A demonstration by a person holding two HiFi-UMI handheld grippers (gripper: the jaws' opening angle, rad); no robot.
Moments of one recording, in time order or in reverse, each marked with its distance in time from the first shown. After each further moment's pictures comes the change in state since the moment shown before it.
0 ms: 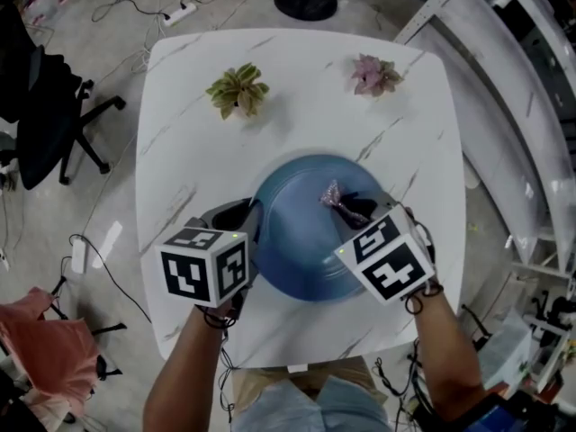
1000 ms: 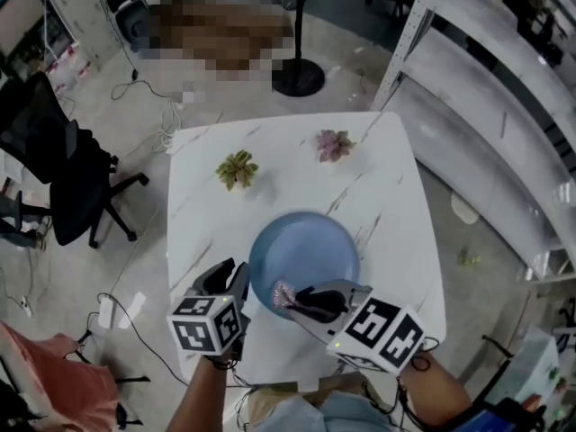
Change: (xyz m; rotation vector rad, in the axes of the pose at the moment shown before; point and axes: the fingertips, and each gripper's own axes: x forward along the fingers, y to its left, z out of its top) left arm -0.085 -0.028 0.007 0.068 -0.158 0.159; right arm -0.144 0.121 0.036 0.082 -0.359 0.451
